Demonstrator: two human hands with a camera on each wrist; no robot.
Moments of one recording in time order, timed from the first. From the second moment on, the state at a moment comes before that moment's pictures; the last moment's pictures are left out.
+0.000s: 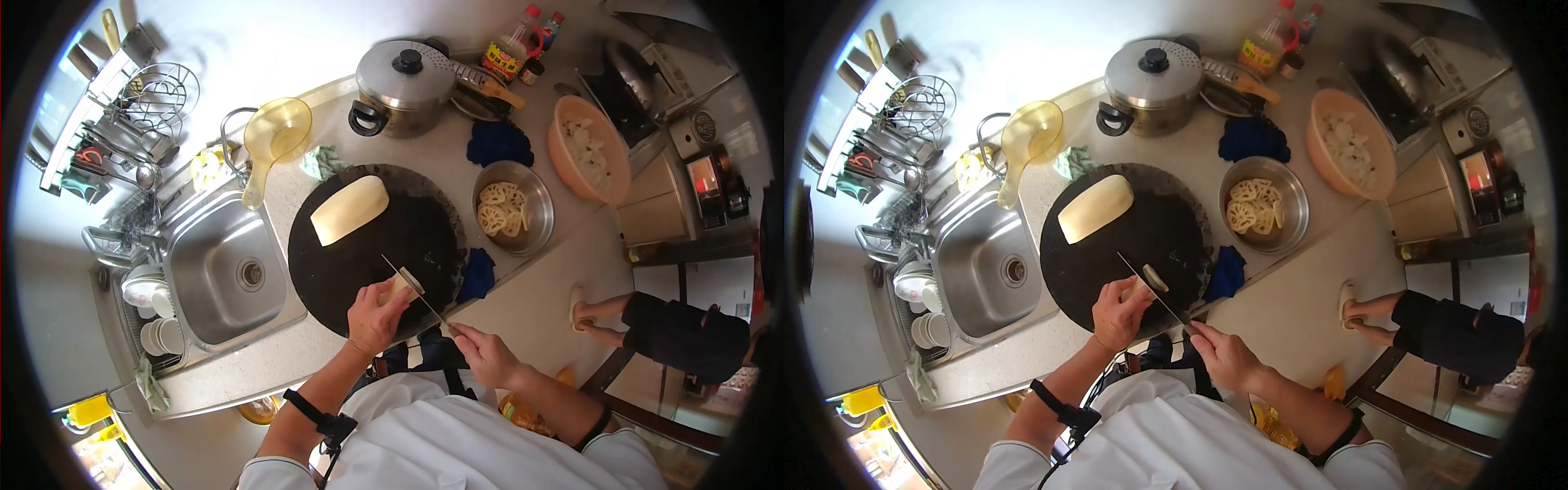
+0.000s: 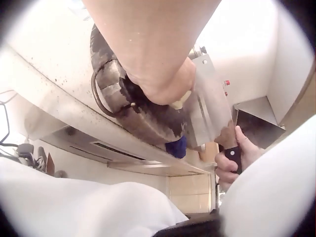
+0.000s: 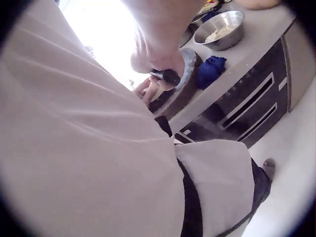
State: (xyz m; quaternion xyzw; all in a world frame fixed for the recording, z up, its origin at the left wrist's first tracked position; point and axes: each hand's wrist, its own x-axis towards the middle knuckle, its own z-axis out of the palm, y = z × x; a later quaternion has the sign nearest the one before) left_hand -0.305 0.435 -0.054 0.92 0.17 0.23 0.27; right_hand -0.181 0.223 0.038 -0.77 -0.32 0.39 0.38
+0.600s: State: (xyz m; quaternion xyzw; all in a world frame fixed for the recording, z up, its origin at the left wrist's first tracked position) left_hand -0.305 0.425 -0.061 0.88 0.22 0.28 0.31; right_hand -0.168 0.224 0.048 -0.75 -0.33 0.41 0.41
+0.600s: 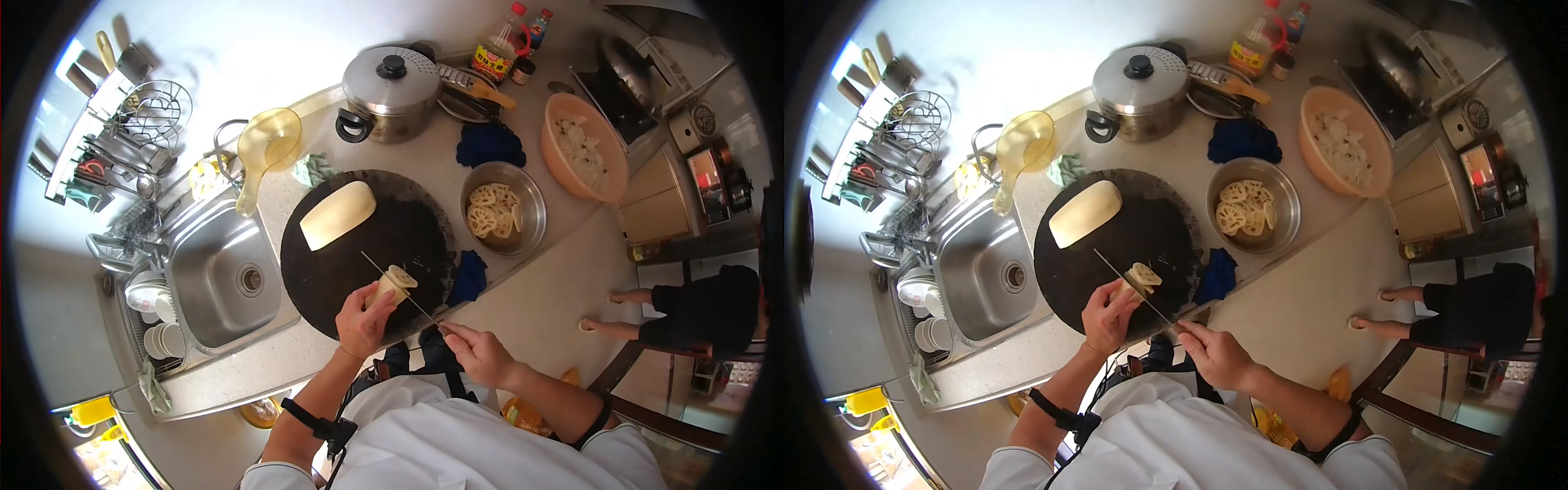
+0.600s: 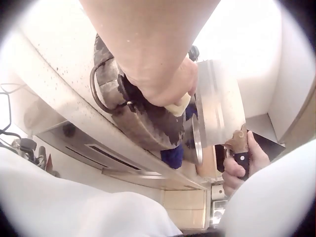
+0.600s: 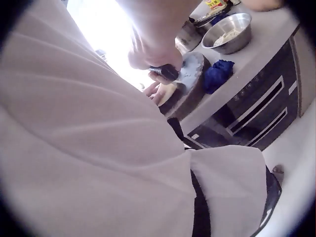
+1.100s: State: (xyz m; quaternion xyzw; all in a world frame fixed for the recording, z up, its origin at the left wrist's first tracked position) left_hand -0.307 0.426 -0.060 0.89 0.22 0.28 0.30; right_hand -0.166 0.228 0.053 -0.75 -0.32 0.45 0.38
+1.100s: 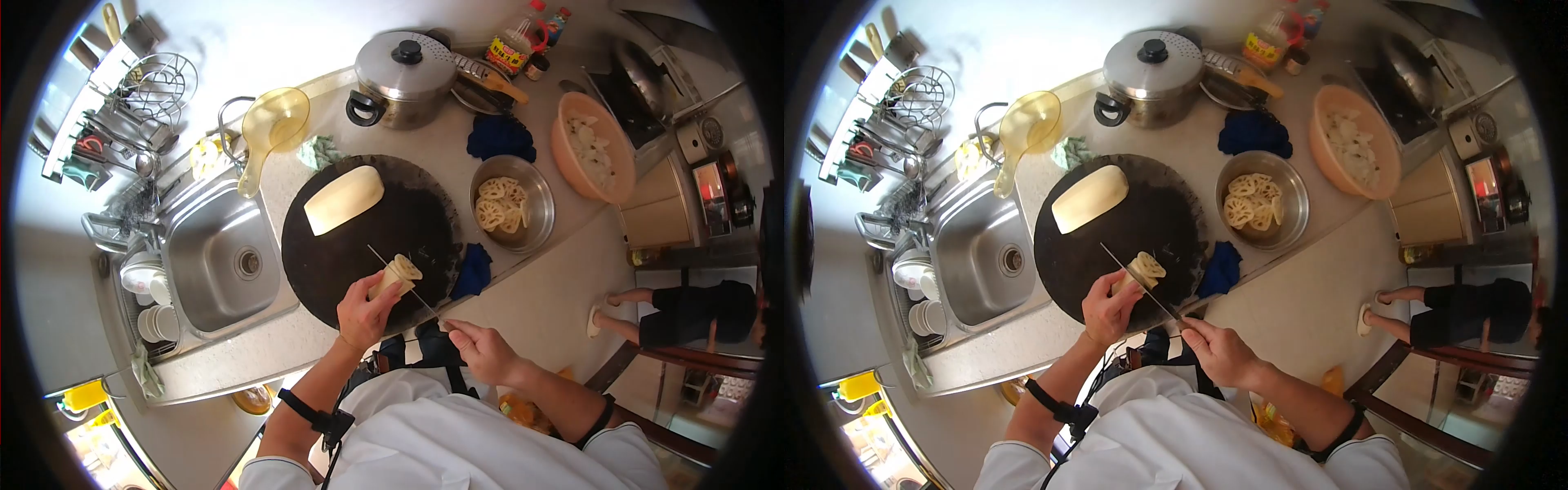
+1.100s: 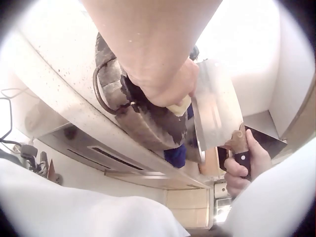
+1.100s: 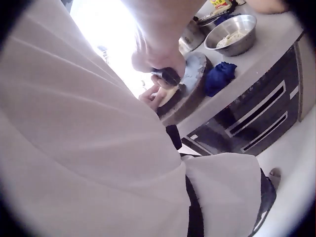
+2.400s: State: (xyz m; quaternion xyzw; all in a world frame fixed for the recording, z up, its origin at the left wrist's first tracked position) left_hand -0.306 0.421 -0.064 0.86 0.24 0.29 0.33; right_hand -0.159 0.248 0.002 -0.77 -0.30 0.47 0.31
